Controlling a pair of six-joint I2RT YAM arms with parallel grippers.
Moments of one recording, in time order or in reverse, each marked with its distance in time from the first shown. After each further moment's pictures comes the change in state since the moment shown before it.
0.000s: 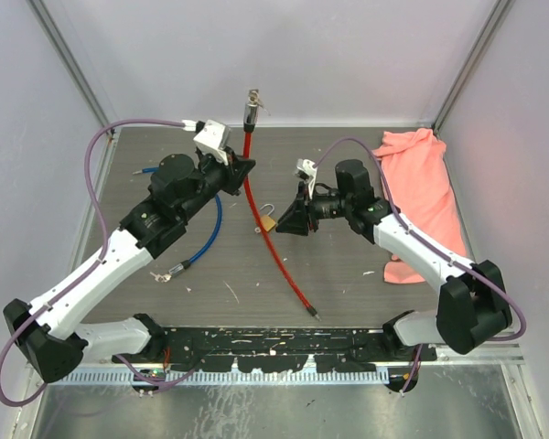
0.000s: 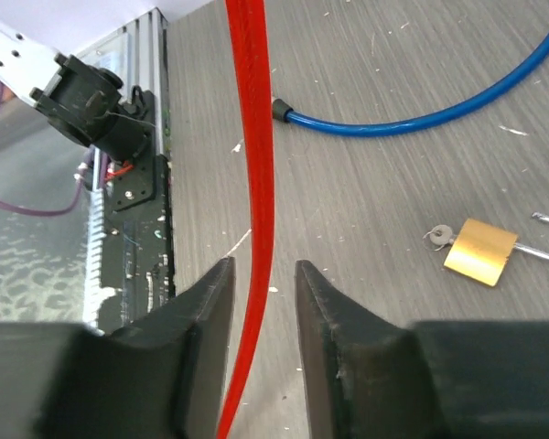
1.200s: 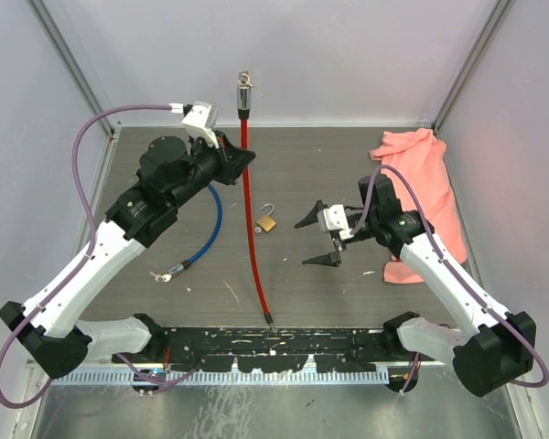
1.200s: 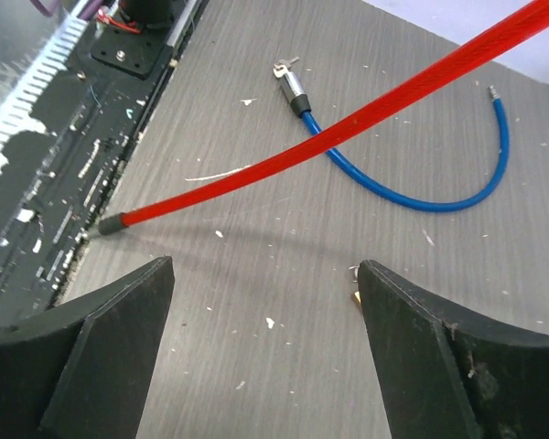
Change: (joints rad) left arm 0.024 0.044 0.192 -0.203 0.062 -0.175; right arm -0.070 -0.243 -0.017 -0.507 -0.241 -0.988
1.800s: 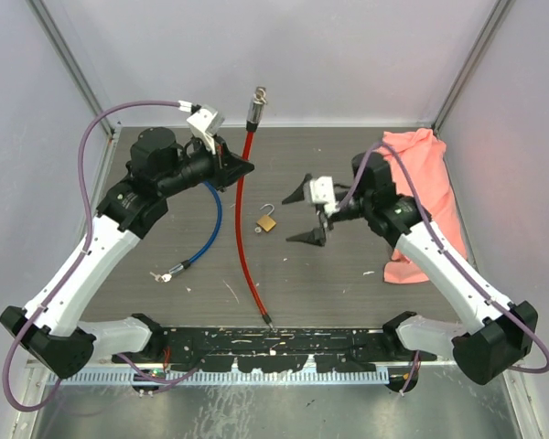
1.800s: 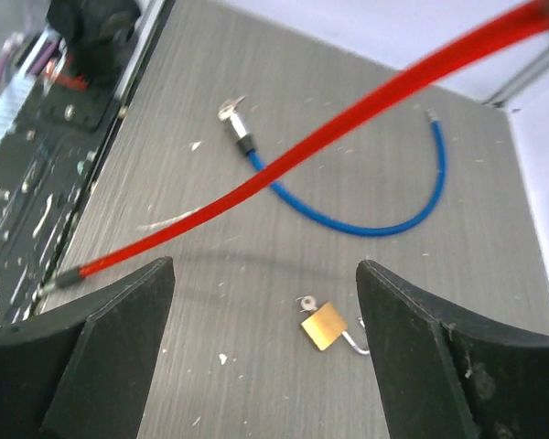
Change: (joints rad) left arm 0.123 0.008 0.016 -0.086 0.344 0.094; right arm 0.123 0.060 0.141 0.092 0.158 0.127
